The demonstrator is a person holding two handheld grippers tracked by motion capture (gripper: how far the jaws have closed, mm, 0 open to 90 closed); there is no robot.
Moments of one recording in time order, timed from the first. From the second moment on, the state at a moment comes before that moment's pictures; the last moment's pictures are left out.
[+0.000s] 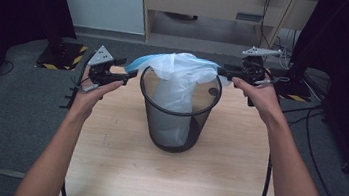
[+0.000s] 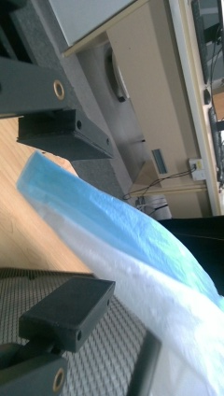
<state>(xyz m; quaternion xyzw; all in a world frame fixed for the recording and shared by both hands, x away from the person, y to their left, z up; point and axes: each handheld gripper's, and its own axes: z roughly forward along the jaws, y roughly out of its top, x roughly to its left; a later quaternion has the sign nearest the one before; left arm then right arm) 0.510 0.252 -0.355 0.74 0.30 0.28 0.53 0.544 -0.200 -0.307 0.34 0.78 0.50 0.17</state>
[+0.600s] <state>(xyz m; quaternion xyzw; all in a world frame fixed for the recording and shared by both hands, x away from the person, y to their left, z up) 0.519 0.236 -0.362 0.77 0.29 0.24 0.51 0.538 -0.199 -0.306 0.32 0.80 0.48 0.16</state>
